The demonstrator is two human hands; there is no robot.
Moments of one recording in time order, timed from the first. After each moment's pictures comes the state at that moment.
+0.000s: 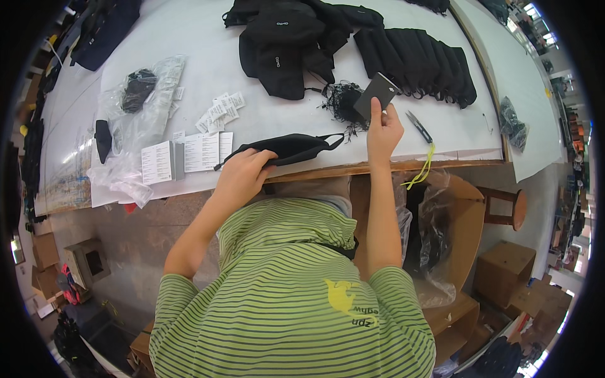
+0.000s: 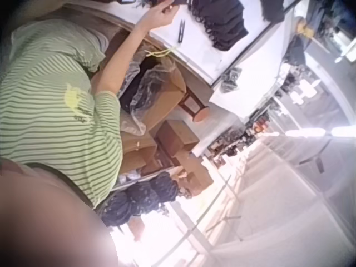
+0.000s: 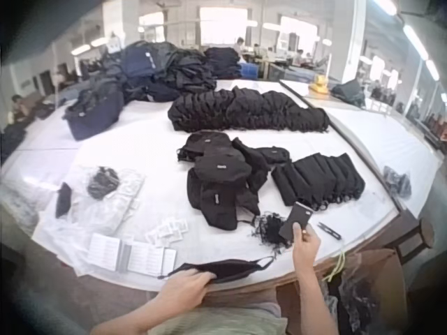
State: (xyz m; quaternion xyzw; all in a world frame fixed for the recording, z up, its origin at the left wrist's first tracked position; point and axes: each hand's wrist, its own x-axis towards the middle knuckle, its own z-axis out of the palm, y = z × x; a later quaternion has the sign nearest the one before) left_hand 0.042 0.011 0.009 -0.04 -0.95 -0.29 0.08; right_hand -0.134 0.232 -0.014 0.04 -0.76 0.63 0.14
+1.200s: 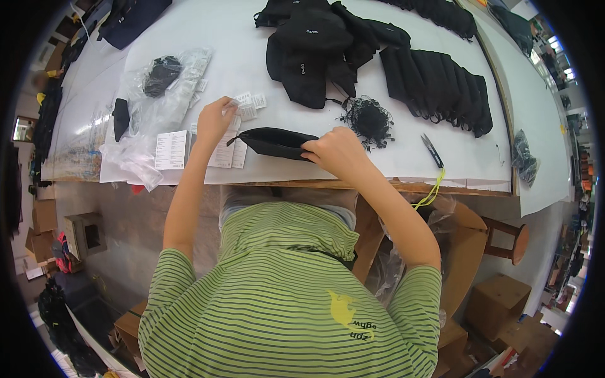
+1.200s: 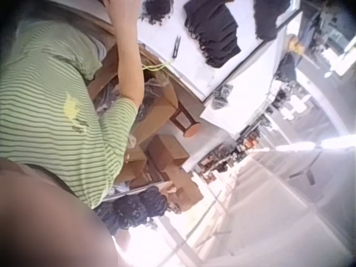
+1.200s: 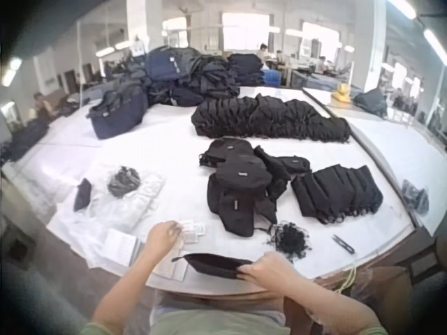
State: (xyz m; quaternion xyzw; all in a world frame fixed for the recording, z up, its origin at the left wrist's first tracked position) left_hand -0.012 -0.118 -0.030 0.24 -0.93 -0.26 0.10; right_hand -0.108 0.177 0.018 0.59 -0.79 0.16 0.04
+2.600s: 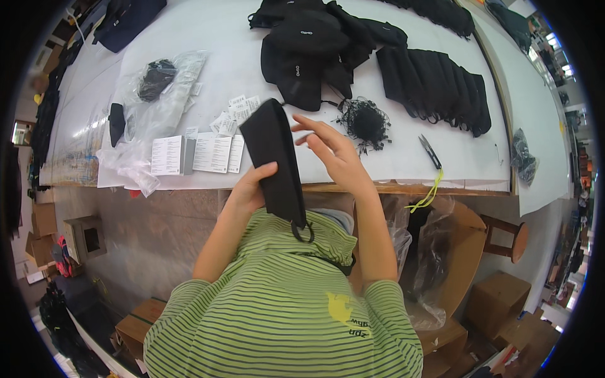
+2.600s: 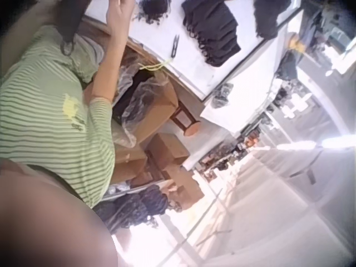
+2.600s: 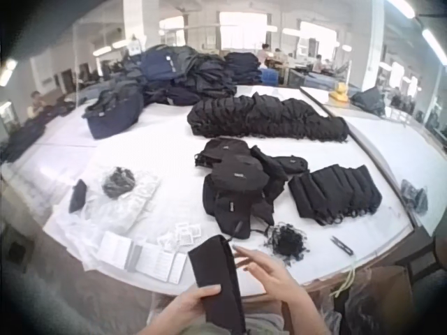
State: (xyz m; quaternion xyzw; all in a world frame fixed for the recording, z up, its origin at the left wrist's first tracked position) left_hand 0.038 0.029 0.005 0.20 -0.29 -0.93 -0.06; right_hand -0.091 0.179 0.036 0.32 -0.61 0.67 -0.26
